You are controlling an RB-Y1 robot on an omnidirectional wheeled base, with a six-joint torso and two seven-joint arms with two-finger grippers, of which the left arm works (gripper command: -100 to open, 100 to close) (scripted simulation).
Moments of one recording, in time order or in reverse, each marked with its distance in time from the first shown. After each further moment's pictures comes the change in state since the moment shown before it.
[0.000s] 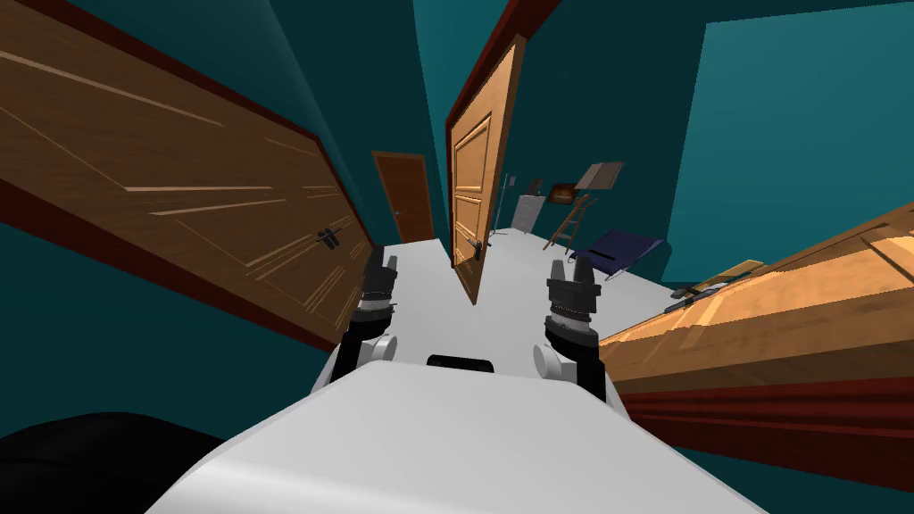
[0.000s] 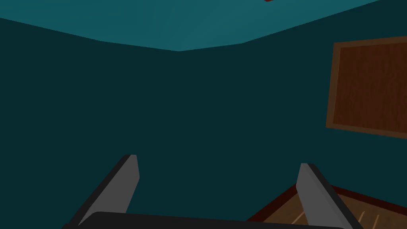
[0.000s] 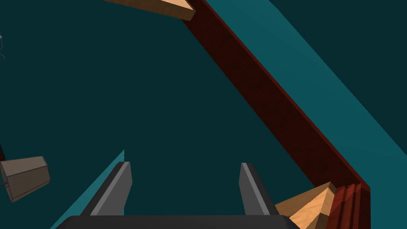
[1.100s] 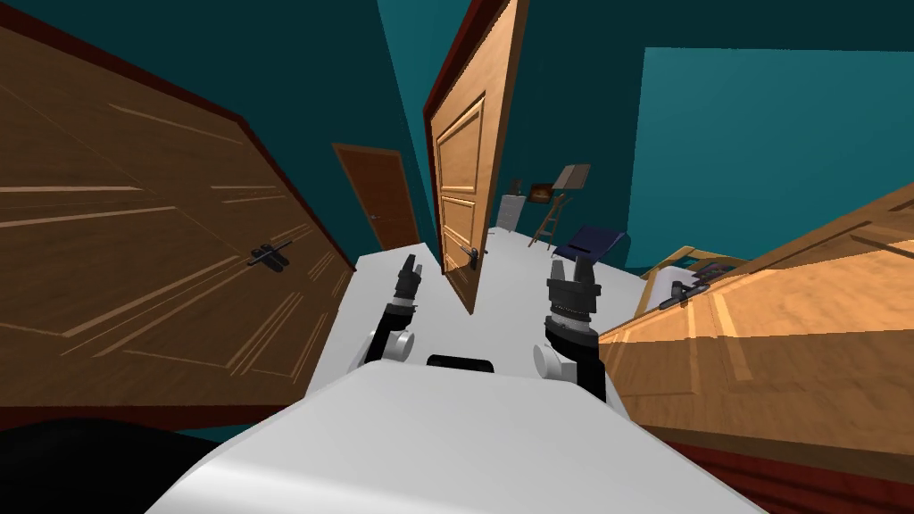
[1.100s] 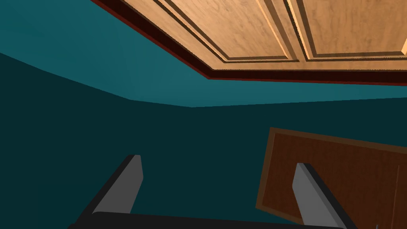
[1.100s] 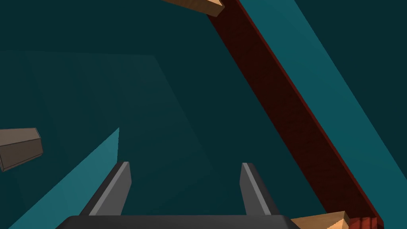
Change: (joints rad) arm -0.121 0.044 -0.113 0.227 0.008 0.032 0.060
